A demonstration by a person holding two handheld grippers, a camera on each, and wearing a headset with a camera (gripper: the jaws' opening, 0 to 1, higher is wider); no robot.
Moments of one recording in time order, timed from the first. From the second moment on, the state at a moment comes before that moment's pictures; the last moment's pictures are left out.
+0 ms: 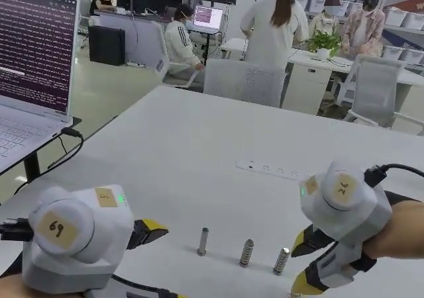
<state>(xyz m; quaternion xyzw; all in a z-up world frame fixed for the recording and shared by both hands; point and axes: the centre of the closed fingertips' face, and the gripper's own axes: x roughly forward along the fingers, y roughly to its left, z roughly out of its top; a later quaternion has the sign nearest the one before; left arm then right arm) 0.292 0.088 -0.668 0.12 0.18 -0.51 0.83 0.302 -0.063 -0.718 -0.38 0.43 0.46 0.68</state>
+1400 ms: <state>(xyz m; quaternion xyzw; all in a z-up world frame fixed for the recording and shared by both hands) 0.293 0.086 -0.672 0.12 0.19 -0.51 0.83 0.323 -0.109 -0.792 -0.35 0.47 0.41 0.70</state>
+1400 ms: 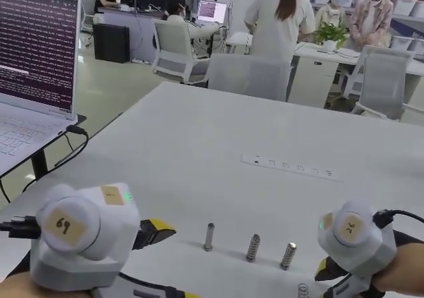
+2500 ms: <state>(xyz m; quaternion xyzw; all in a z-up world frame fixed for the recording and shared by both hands) 0.292 0.088 -0.673 0.12 0.20 -0.51 0.83 0.320 -0.076 -0.792 -0.33 0.46 0.45 0.69</state>
